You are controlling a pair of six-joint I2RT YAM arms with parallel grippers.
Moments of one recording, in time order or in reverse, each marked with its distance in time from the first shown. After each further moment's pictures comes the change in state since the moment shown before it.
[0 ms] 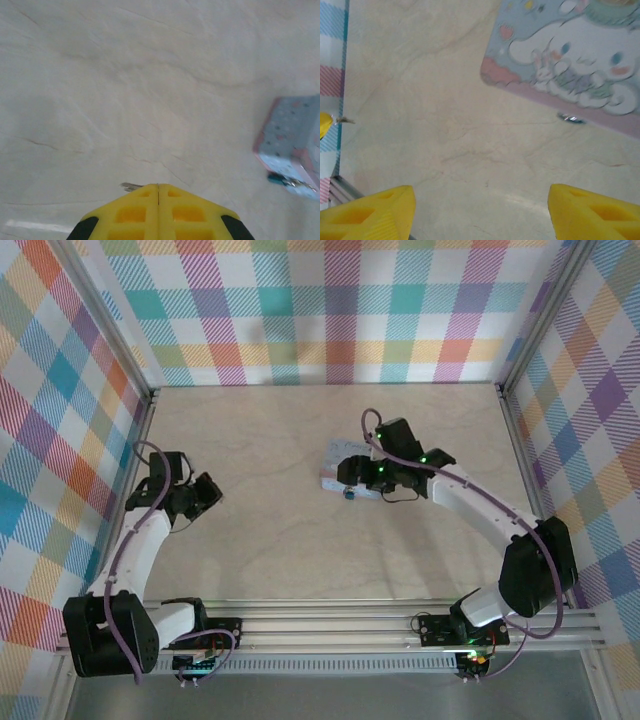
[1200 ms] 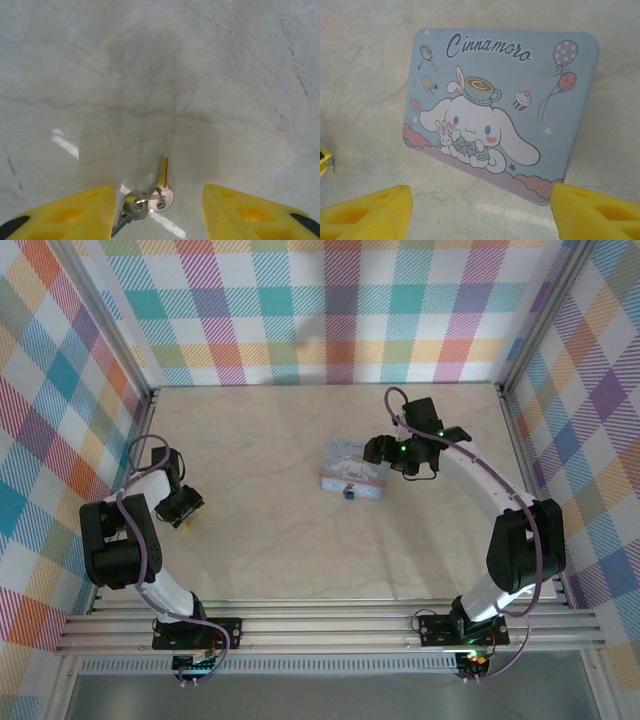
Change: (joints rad) left arm 0.184 0.519 0.143 -0.051 -0.359 0.003; right arm -0.220 0.128 0.153 -0.126 0.021 -0.110
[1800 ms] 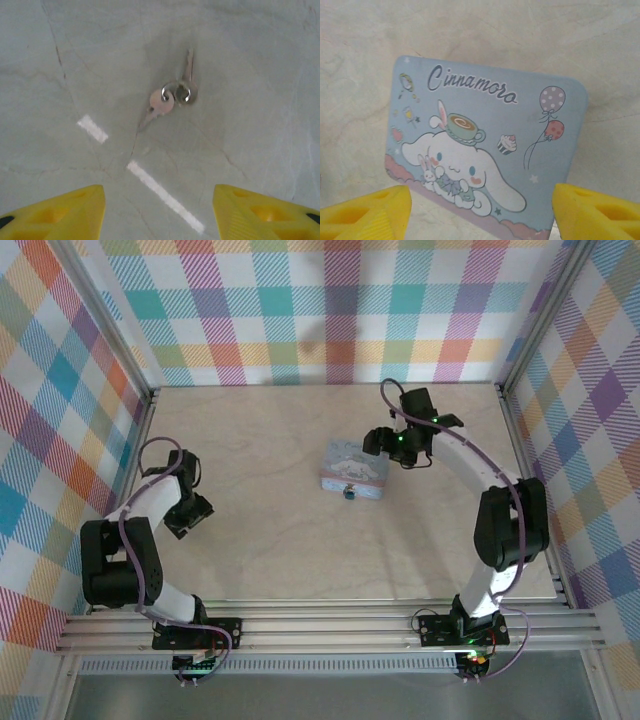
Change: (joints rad) left arm -0.117 -0.136 -0.031 -0.195 -0.090 -0.138; right arm -0.033 0.137 0.129 -0.033 -0.001 -0.051
